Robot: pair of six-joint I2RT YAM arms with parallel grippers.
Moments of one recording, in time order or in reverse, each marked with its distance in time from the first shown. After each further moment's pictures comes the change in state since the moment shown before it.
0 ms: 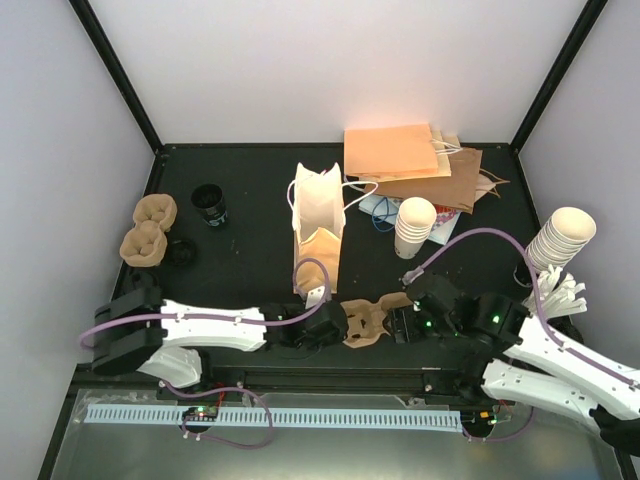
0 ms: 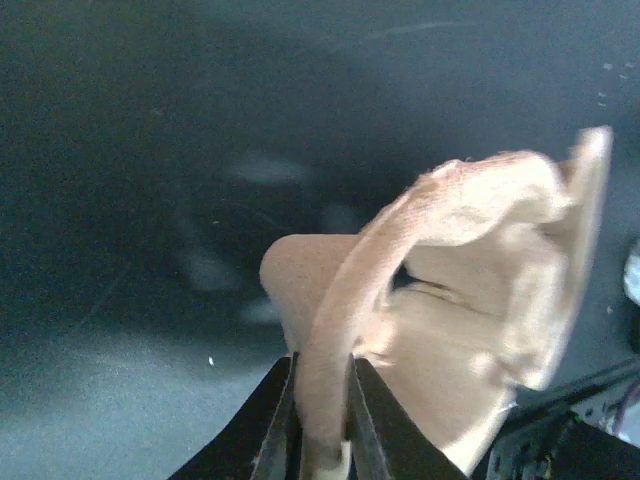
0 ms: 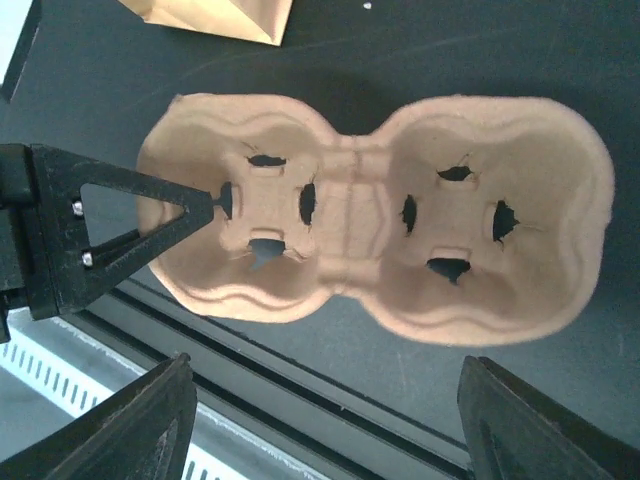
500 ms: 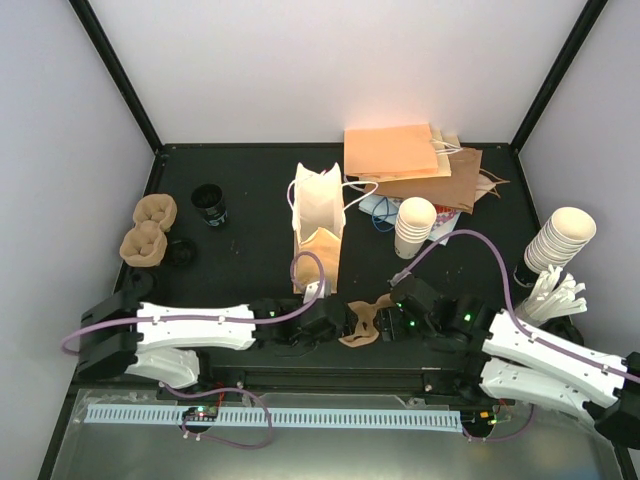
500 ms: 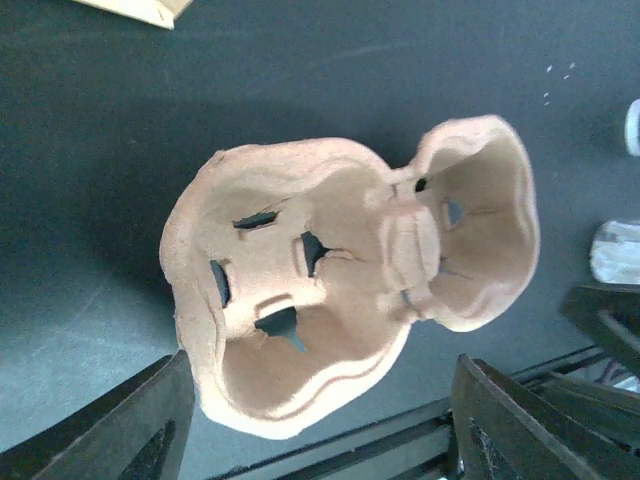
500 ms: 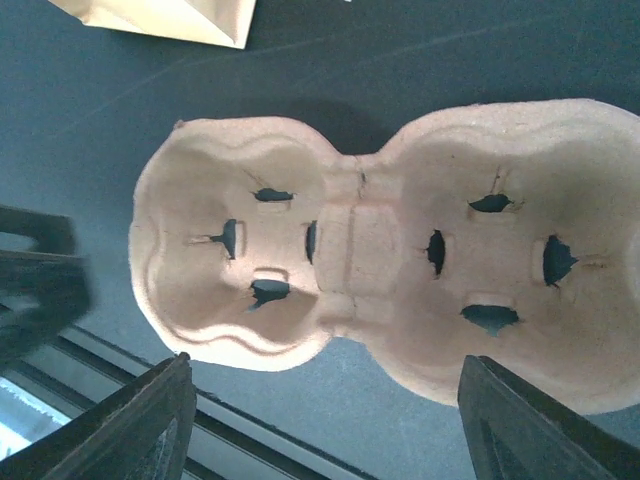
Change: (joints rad) left arm -0.011 -0.015 0.060 -0.084 -0.019 0.030; right arm 0.000 0.069 -0.171 0.223 0.032 0.037
